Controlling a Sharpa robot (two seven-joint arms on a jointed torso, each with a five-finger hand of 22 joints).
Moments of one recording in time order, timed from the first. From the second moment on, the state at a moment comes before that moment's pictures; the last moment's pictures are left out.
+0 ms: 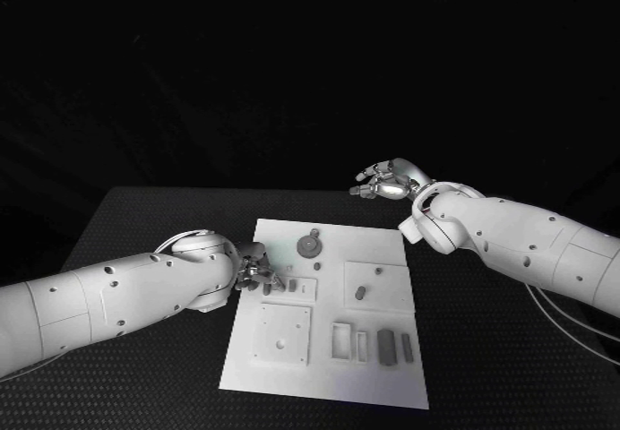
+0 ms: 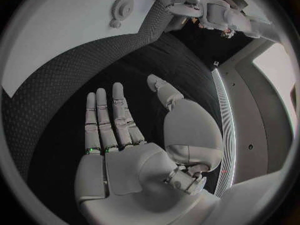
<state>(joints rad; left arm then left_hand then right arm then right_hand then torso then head) 1.31 -0.61 -0.22 1.33 -1.18 0.03 -0.43 0.71 -0.11 0.57 -0.19 0.05 1.17 -0.02 0.59 0.64 1.40 -0.12 0.99 0.64 1.24 -0.18 1.29 0.65 0.03 1.00 -0.16 0.96 1.31 1.25 -0.64 0.01 1.10 -0.78 -0.35 0.10 0.97 -0.18 0.47 -0.22 0.34 0.73 0.19 0.31 0.40 0.91 0.09 0.70 0.15 0.71 0.17 0.67 0.55 0.20 0.59 0.21 0.34 1.19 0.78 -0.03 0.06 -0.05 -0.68</state>
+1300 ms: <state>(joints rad) 1.32 -0.57 -0.14 1.25 -0.95 -0.13 -0.11 1.09 -0.13 0.59 -0.28 0.08 0.81 0.15 0.46 0.57 1.01 0.06 0.61 0.42 0.87 0.02 0.96 0.49 0.01 0.67 -0.06 0.70 1.25 1.25 -0.64 0.01 1.09 -0.78 -0.35 0.10 0.97 -0.18 0.47 -0.22 0.33 0.73 0.19 0.31 0.40 0.91 0.09 0.71 0.14 0.71 0.17 0.67 0.54 0.20 0.59 0.21 0.34 1.20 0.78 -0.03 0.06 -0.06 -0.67</state>
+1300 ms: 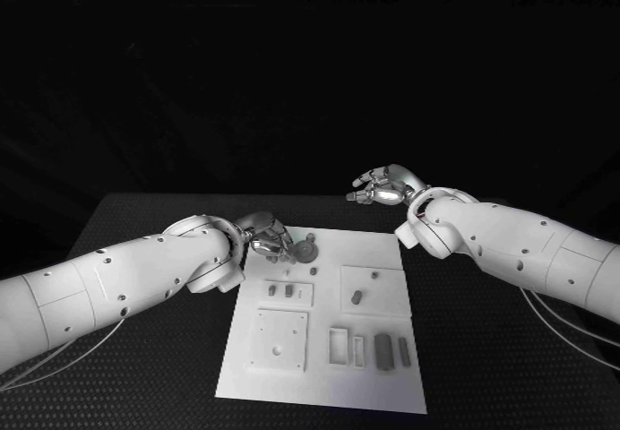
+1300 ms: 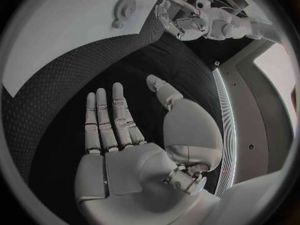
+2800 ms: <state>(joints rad) 1.26 -0.41 -0.19 1.09 -1.46 -0.26 0.14 1.20 -0.19 0.60 -0.29 0.06 0.87 0.15 0.37 0.46 1.11 0.11 0.22 0.14 1.04 0.00 0.96 0.48 0.01 0.78 -0.09 0.66 1.29 1.25 -0.62 0.01 1.08 -0.76 -0.32 0.11 0.97 -0.16 0.49 -0.26 0.33 0.73 0.19 0.33 0.38 0.91 0.09 0.54 0.07 0.75 0.16 0.54 0.40 0.20 0.61 0.23 0.22 1.16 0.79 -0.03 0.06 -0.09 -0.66</state>
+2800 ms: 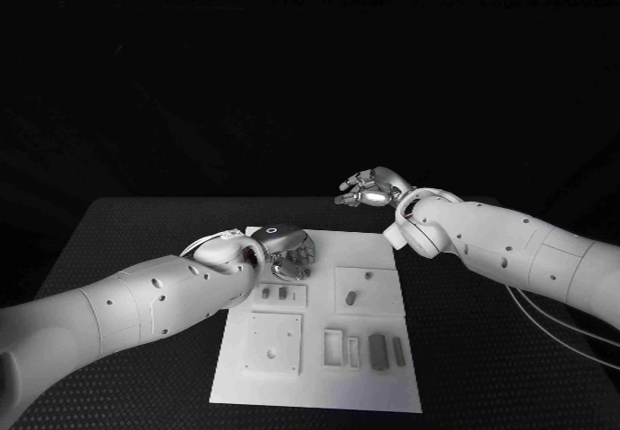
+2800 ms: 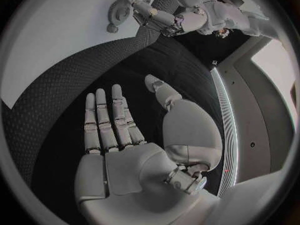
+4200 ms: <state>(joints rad) 1.22 -0.35 -0.18 1.01 -1.47 -0.24 0.14 1.20 -0.14 0.61 -0.28 0.07 0.92 0.14 0.35 0.44 1.17 0.09 0.18 0.12 1.10 -0.02 1.17 0.55 0.04 0.87 -0.11 0.76 1.31 1.25 -0.62 0.01 1.08 -0.76 -0.31 0.11 0.97 -0.16 0.49 -0.26 0.33 0.72 0.19 0.33 0.38 0.91 0.09 0.51 0.07 0.76 0.17 0.53 0.40 0.20 0.61 0.23 0.20 1.16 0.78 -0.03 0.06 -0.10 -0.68</state>
